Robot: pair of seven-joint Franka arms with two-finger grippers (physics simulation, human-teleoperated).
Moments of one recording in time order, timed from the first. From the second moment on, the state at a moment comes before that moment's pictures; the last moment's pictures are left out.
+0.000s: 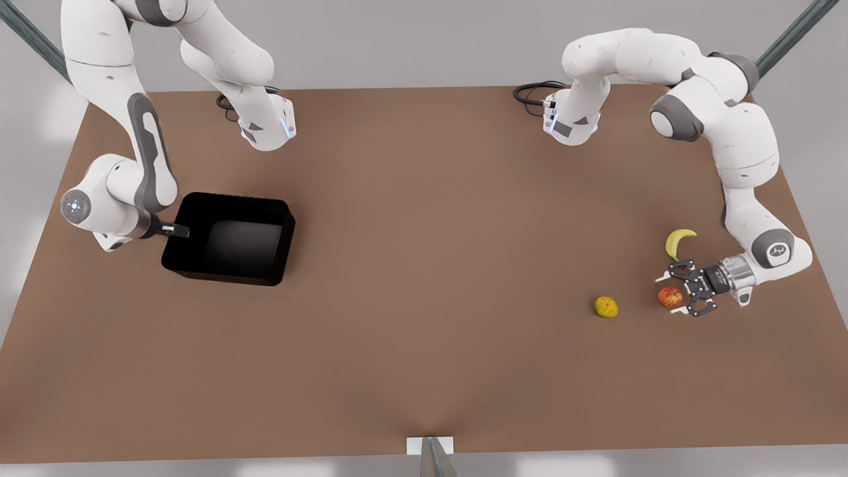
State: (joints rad) left arm 0.23 0.91 0.42 -1.55 -1.28 1.54 -0.62; right arm -0.34 0.18 -0.06 -2.33 -0.07 2.26 -0.21
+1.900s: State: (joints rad) left arm -0.06 0.45 0.28 -1.63 -1.48 1.80 -1.35; right arm 0.30 0.82 0.22 -1.31 0.09 2.16 -0.16
